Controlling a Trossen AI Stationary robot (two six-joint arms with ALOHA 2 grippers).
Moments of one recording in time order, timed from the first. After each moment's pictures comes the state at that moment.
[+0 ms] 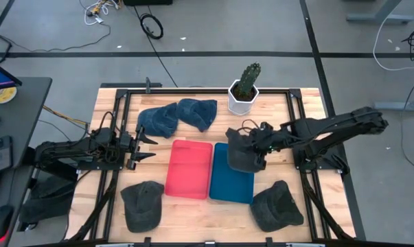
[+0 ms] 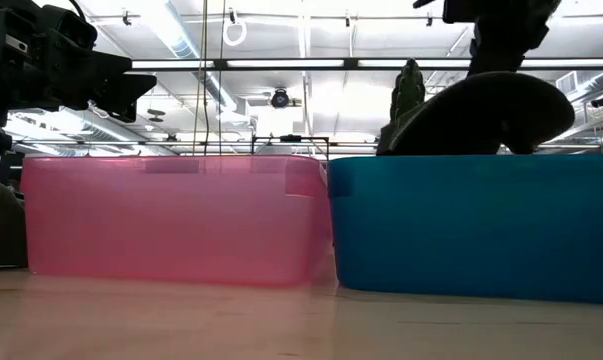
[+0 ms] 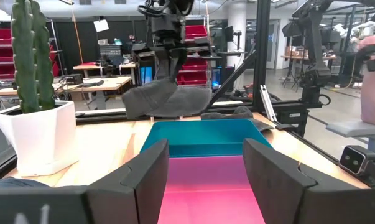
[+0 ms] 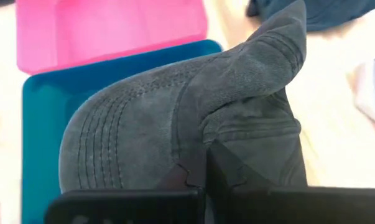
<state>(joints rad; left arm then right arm) 0.07 0.01 0.01 0.09 0.18 0.01 0.20 1.20 1.04 -0.85 0.19 0.44</state>
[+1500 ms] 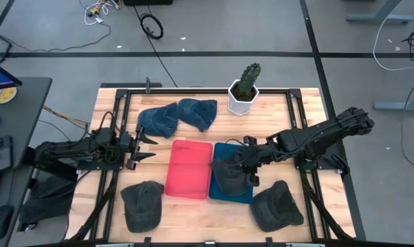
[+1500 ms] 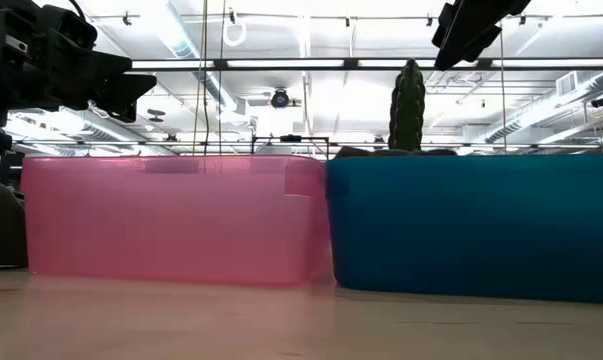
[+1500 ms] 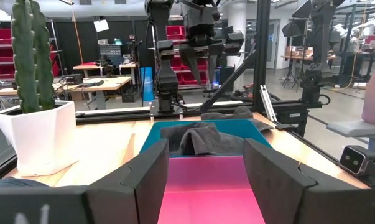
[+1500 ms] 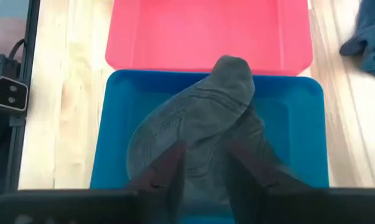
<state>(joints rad) 0.07 0.01 0.01 0.09 0.18 0.01 0.31 1.40 1.21 -0.78 0.11 0.32</state>
